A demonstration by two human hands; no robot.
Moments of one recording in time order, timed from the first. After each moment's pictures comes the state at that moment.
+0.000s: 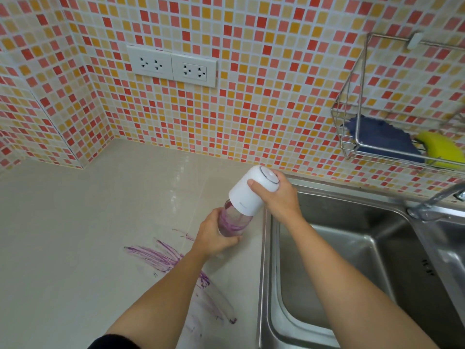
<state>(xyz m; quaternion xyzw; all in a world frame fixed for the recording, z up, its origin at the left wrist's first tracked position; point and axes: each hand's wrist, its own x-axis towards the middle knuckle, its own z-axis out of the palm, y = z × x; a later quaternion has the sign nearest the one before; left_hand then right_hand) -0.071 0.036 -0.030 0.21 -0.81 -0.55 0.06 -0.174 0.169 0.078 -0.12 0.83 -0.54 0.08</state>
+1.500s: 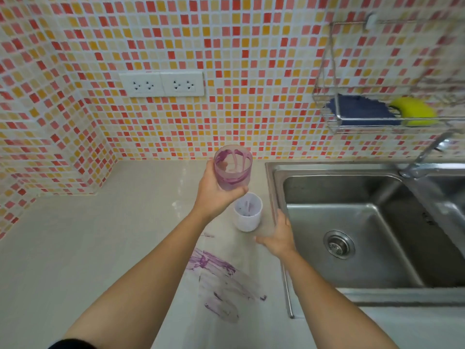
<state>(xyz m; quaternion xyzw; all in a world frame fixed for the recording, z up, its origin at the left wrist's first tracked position) -0.057 0.011 0.101 0.11 -0.78 -0.59 0.16 -0.089 0.180 -0.019 -0.01 0.88 -0.45 0.15</state>
